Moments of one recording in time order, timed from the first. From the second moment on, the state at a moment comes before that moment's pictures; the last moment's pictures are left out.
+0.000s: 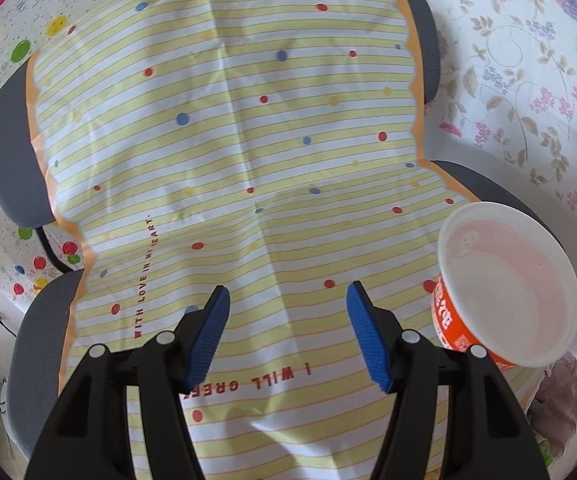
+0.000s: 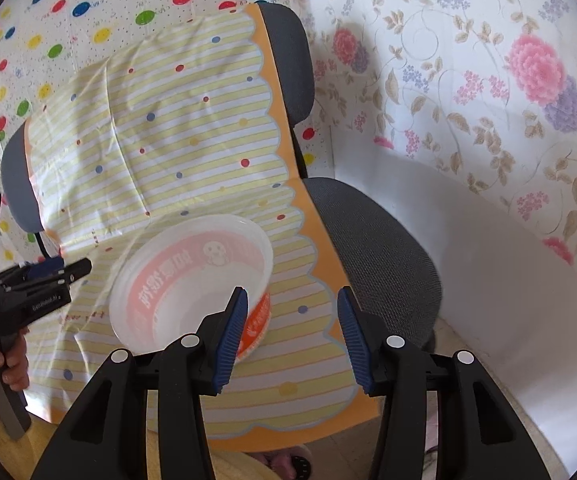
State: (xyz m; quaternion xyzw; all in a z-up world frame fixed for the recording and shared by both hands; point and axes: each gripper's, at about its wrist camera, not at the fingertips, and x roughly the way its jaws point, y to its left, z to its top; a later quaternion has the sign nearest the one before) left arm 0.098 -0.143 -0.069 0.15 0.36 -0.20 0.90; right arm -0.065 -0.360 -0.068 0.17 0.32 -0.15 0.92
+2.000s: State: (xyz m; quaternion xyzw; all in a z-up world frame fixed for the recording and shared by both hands) left arm -0.136 -0.259 -0.079 0.22 0.32 -0.44 0.81; right arm -0.347 -0.387 -0.108 0.23 0.34 -0.37 0.83
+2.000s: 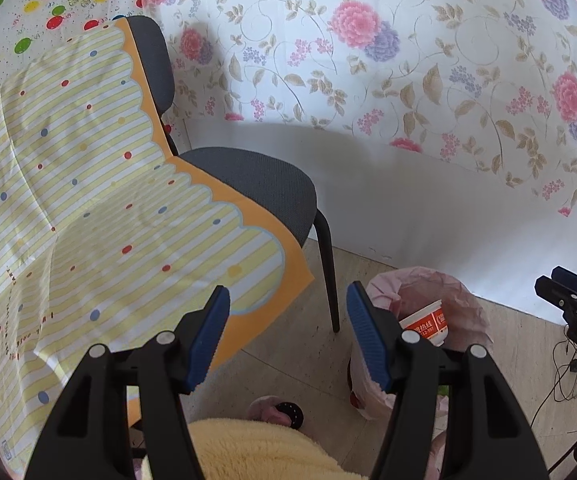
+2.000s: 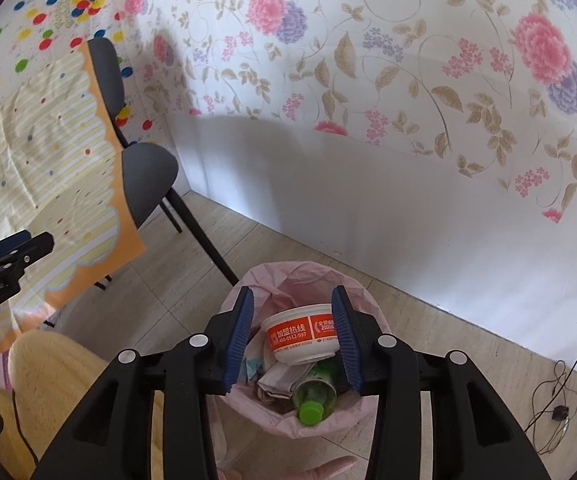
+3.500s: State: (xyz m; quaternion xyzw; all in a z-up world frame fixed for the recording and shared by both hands) left arm -0.175 -0.192 -0.055 0.23 0.33 -0.40 0.83; right arm -0.350 -0.299 -0.058 0.19 0.38 -0.29 0.86
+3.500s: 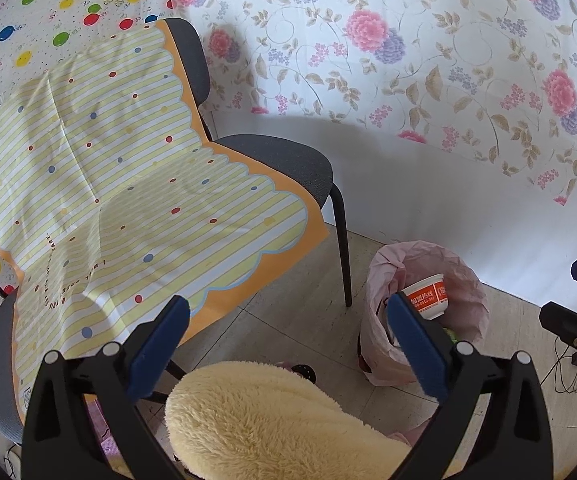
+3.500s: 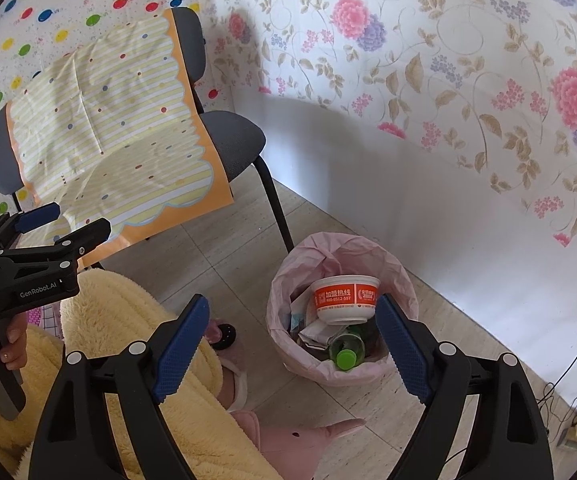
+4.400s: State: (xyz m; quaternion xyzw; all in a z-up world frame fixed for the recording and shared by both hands) left arm -0.165 -0.185 -0.055 0.22 0.33 -0.39 0.83; right arm -0.344 -0.304 -0.062 0.19 0.39 -0.29 0.86
